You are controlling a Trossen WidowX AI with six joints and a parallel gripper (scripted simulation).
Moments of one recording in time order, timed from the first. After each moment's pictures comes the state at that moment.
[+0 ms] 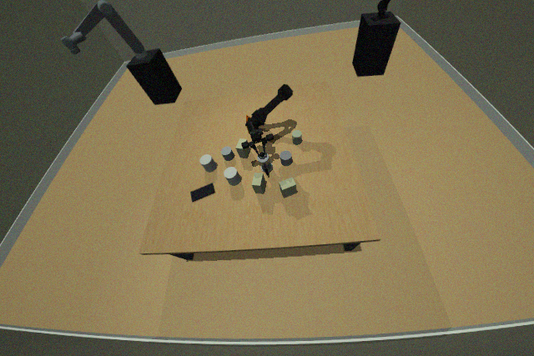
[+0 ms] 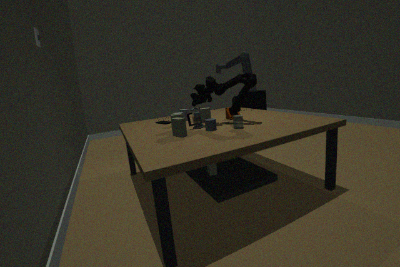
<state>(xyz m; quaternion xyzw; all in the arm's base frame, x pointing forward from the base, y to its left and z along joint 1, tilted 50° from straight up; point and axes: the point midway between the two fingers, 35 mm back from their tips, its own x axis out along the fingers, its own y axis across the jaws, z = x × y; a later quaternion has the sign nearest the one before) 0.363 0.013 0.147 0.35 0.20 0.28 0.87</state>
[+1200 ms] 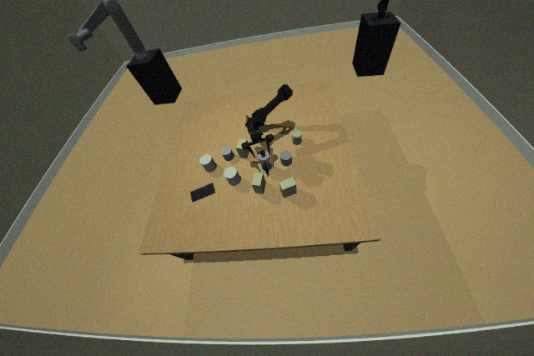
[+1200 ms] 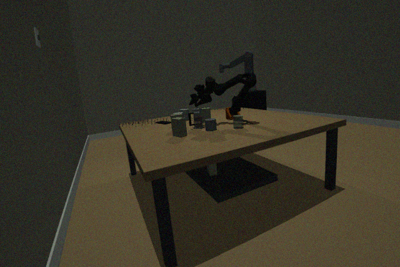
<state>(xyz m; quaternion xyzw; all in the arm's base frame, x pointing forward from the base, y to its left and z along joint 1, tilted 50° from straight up) 0.363 0.015 0.146 0.35 0.20 0.29 0.87</state>
